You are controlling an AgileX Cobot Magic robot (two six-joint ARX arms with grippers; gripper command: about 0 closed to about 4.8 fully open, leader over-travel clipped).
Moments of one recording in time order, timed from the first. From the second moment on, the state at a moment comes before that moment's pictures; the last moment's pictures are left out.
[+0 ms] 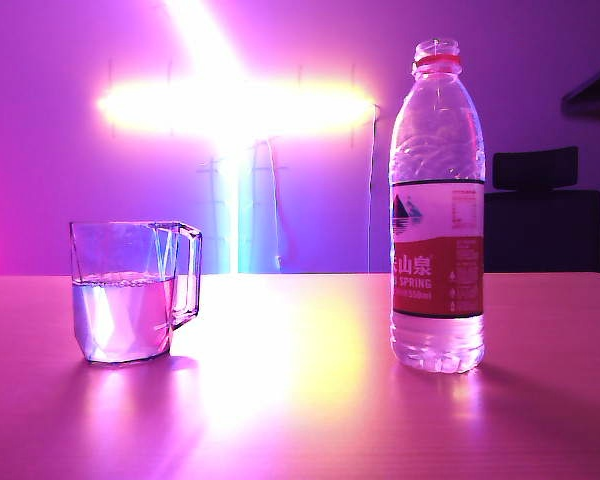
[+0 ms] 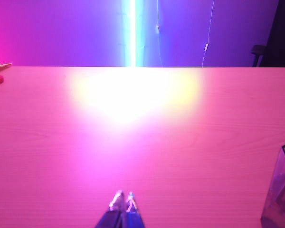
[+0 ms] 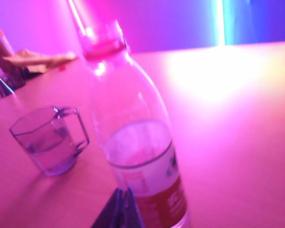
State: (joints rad) left arm 0.03 0.00 0.00 -0.03 0.06 0.01; right arm 0.58 0.19 0.12 0.02 0.05 0.22
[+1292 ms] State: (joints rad) left arm 0.03 0.00 0.00 -0.03 0.06 0.01; right arm 0.06 0.00 0.08 -0.04 0.01 0.14
